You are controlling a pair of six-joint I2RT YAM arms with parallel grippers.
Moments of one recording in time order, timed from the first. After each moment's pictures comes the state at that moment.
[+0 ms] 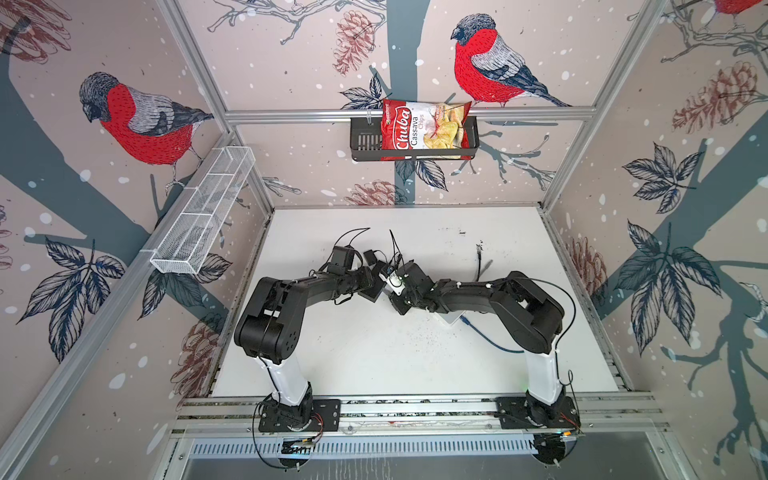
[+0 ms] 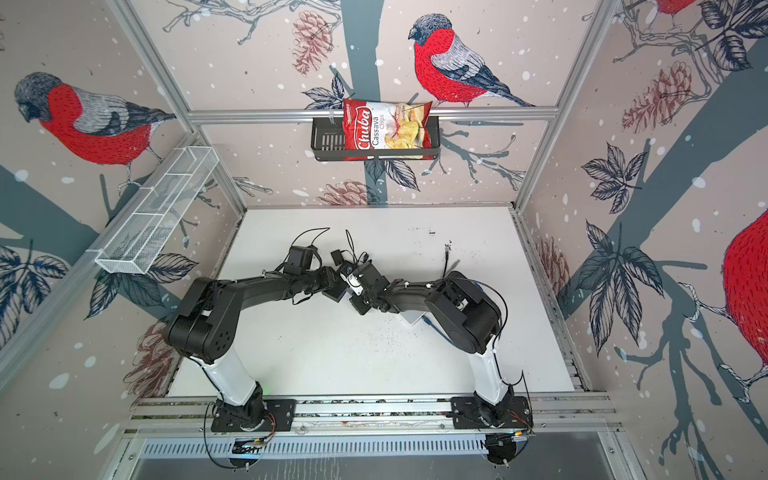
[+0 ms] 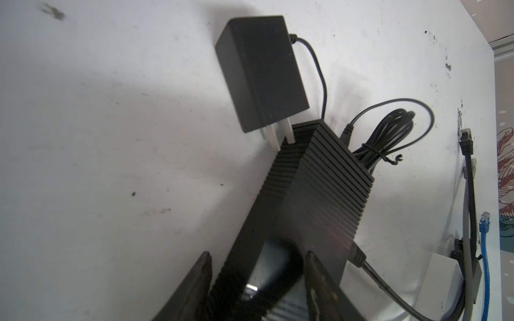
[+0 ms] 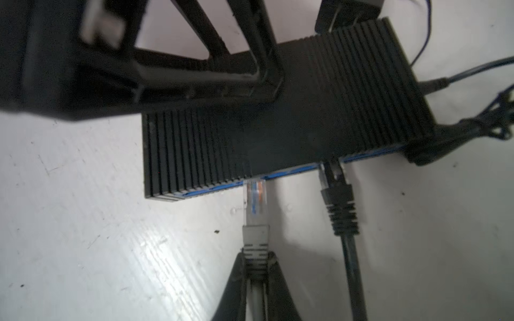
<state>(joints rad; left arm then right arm) -0.29 1.76 0.87 0.00 0.29 -0.54 0.89 2.01 1.16 -0.01 -0.07 -0.03</state>
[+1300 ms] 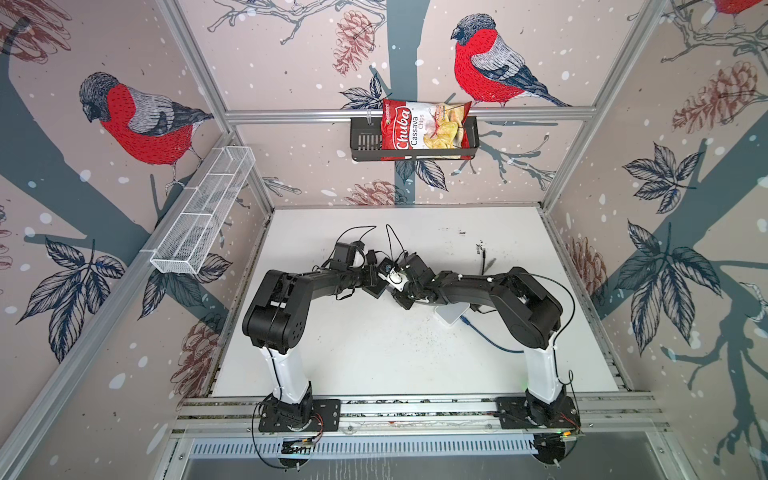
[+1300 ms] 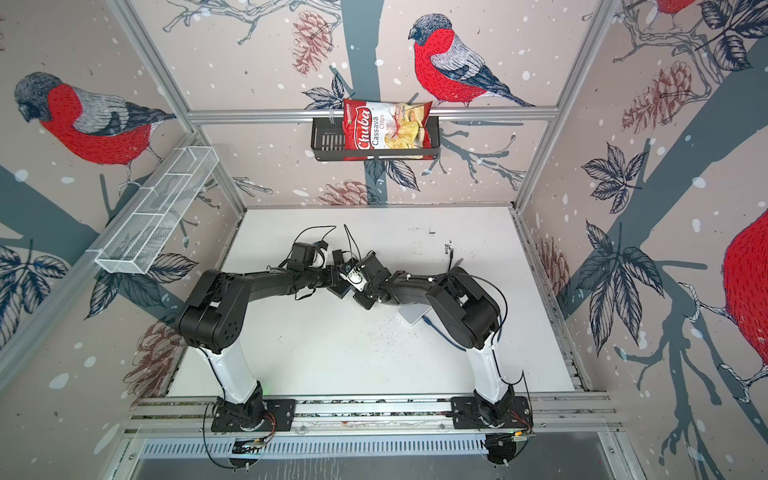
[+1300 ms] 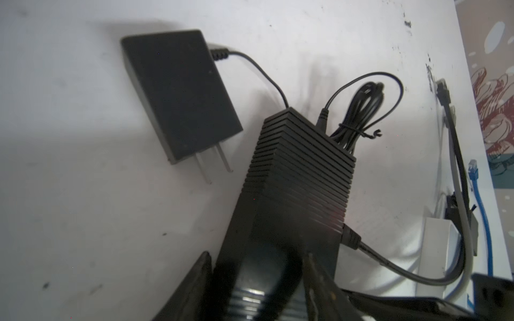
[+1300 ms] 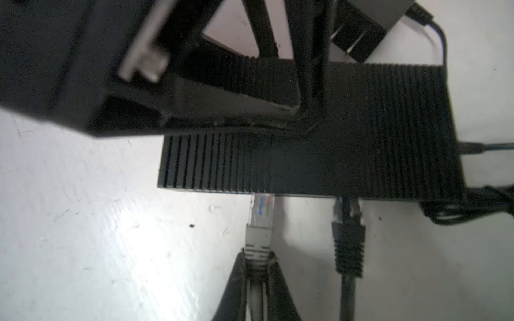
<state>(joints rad) -0.28 1.85 0.93 0.03 0.43 -0.34 0.84 2.04 1.23 -0.09 -0.16 -0.26</state>
